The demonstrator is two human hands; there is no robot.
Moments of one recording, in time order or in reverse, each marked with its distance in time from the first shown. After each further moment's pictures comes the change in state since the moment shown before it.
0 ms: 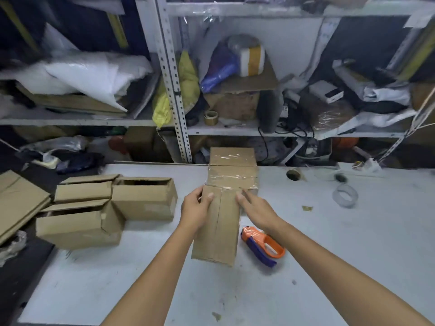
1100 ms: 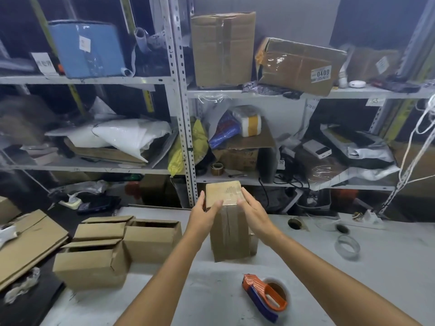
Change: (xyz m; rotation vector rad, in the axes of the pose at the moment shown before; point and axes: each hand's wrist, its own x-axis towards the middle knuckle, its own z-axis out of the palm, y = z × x) left_hand -0.020 0.112 -0.011 -0.103 0.015 0.087; right_hand -0.002 -0.088 -0.056 0.335 0.081 -0.300
